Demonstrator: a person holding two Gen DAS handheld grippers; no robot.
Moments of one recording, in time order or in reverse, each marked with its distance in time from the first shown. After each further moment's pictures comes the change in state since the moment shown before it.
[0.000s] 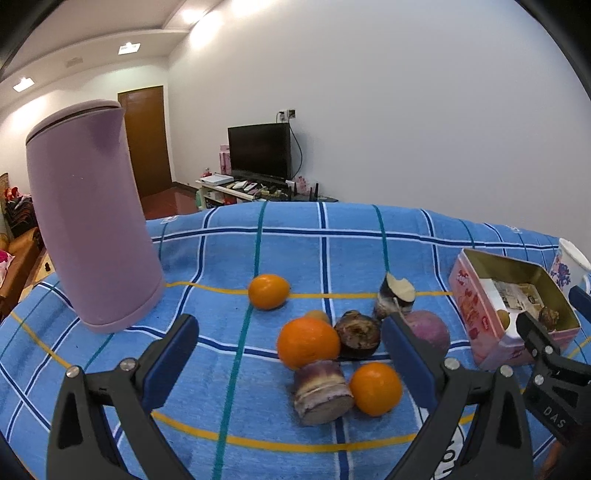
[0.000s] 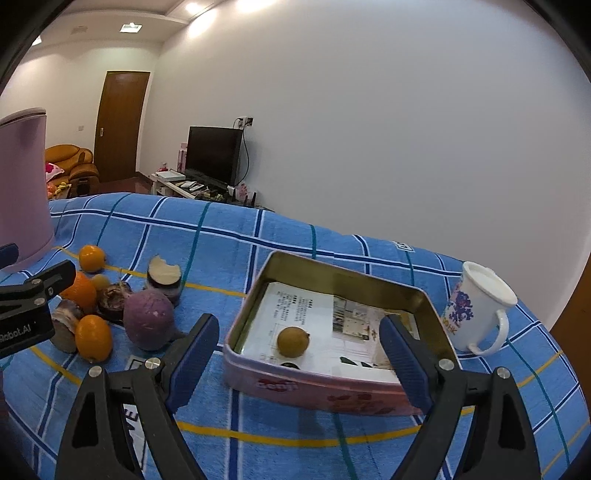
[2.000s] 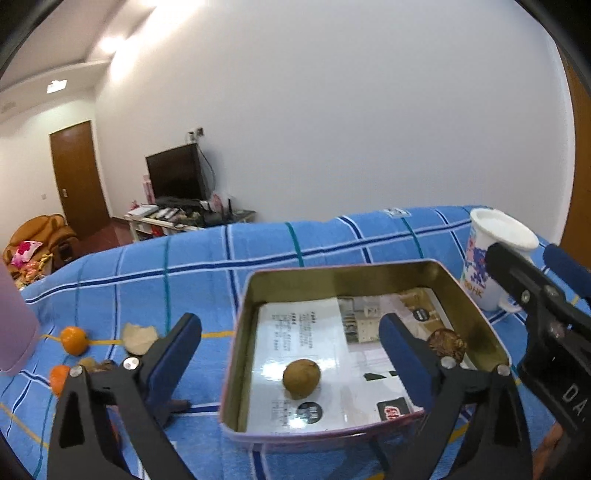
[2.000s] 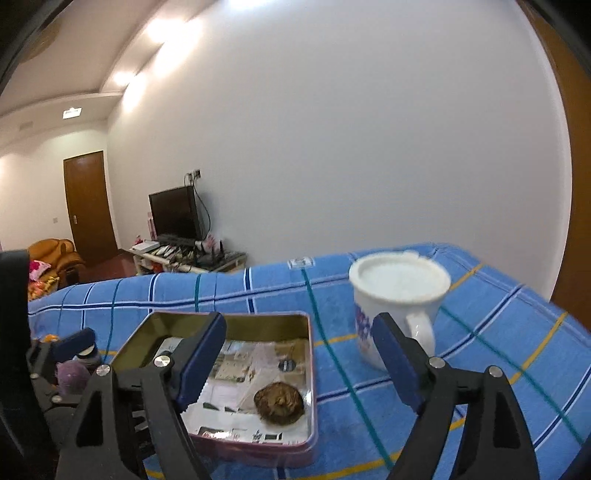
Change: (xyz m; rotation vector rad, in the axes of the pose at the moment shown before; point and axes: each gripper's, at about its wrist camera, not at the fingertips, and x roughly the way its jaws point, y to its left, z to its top) left arm 0.006 -0.215 0.009 0.177 -0.050 -0.192; right arm 0.014 -0.165 -0.014 0.310 -0.141 -0.007
